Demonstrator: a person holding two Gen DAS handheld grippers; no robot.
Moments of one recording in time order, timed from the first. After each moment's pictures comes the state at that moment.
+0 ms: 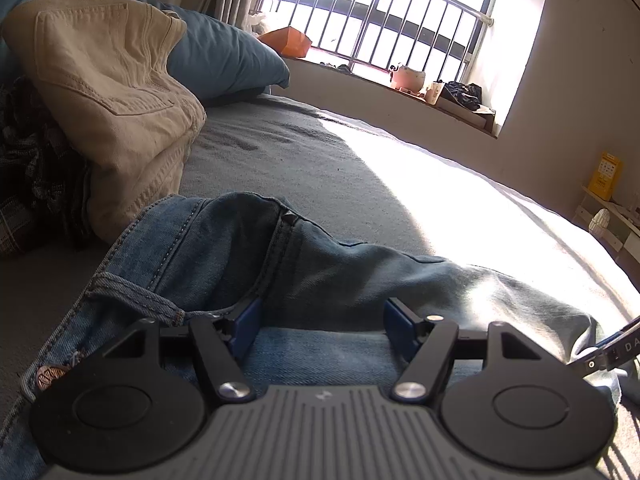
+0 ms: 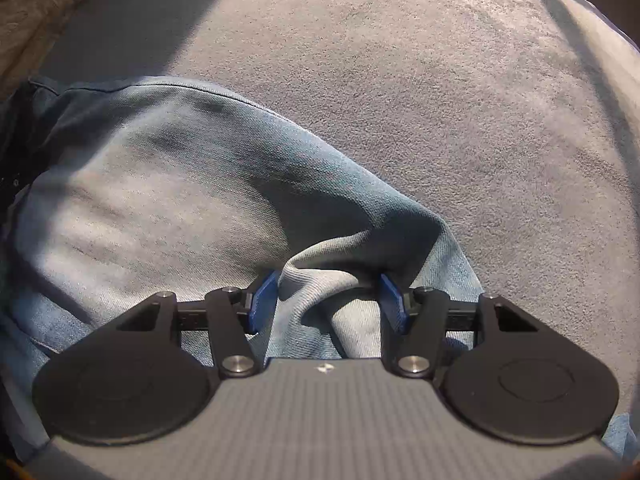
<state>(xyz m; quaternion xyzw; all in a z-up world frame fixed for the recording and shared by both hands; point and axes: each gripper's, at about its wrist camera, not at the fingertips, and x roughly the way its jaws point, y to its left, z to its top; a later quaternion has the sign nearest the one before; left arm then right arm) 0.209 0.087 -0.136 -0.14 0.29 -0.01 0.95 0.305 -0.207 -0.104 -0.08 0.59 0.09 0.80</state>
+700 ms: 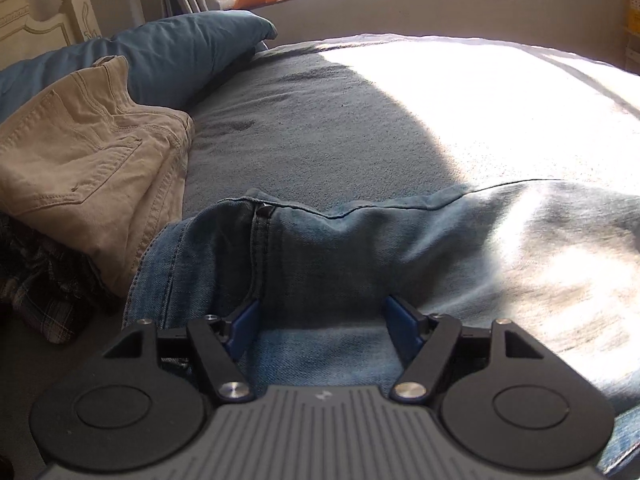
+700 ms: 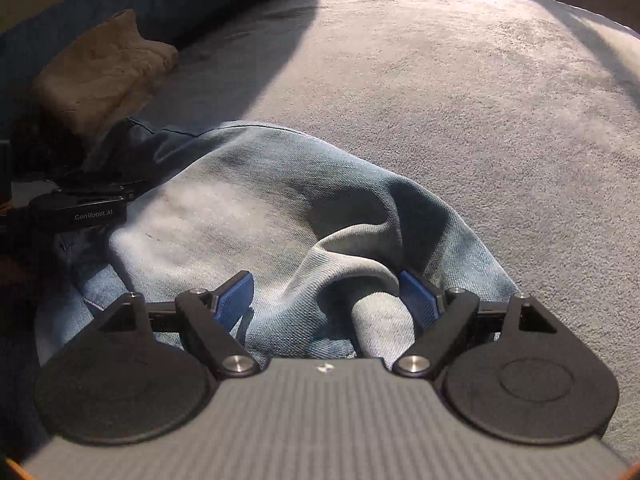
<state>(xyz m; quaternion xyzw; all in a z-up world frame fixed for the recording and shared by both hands) 0.255 0.015 -0.112 0.08 0.43 0.08 0.90 0.254 -0.266 -0.111 0.03 0.46 0.23 0.86</state>
